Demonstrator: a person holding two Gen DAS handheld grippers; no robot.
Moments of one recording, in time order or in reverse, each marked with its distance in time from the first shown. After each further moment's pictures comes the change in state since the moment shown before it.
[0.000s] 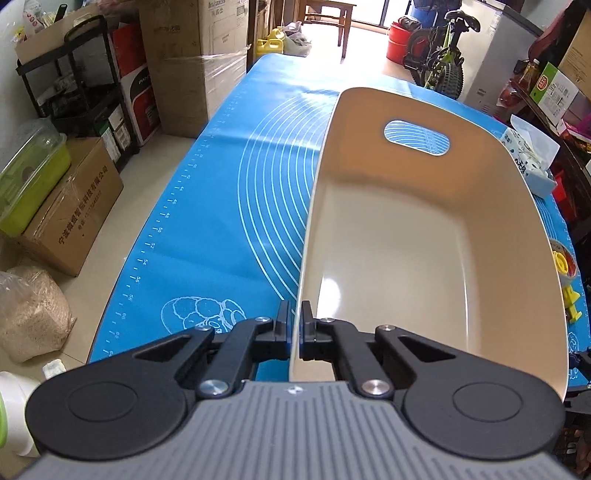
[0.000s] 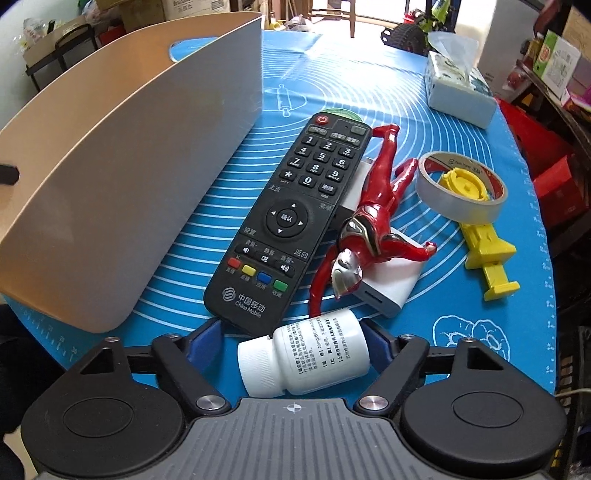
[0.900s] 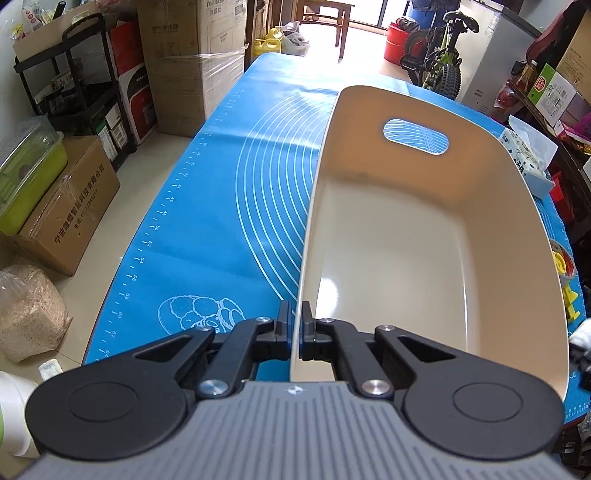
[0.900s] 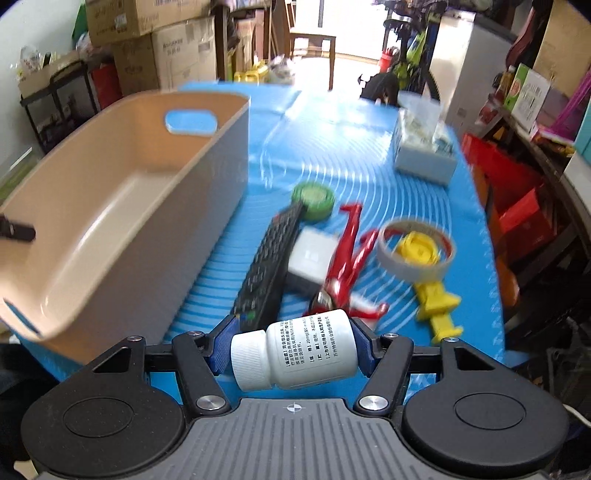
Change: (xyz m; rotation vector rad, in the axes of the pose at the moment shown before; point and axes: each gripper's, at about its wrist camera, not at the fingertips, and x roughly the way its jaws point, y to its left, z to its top) left arm 0.003 0.000 -0.004 -0.004 -0.004 -0.015; right arm -0.058 -0.001 0.025 0.025 -0.141 -0.066
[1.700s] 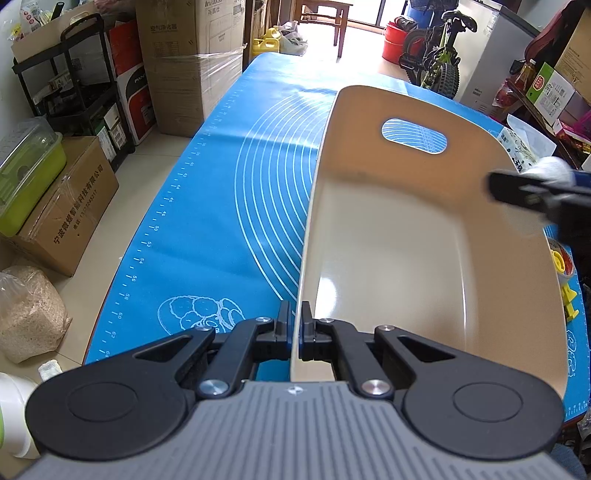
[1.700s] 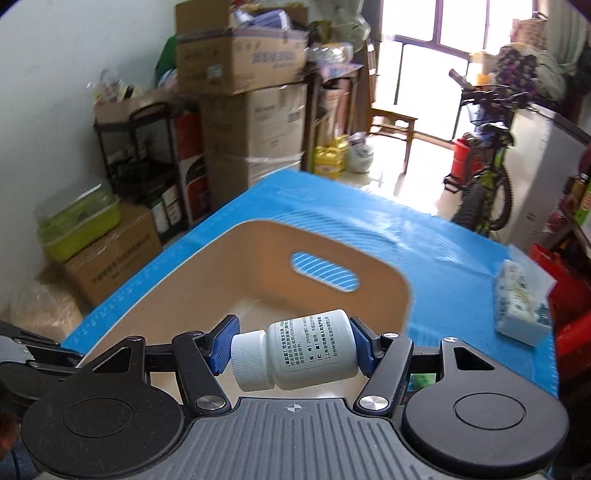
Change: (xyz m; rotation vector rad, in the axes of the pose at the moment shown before) left arm -0.001 0.002 0.000 0.001 0.002 -0.005; right arm 0.000 0.123 0.110 -0.191 -0.185 0.159
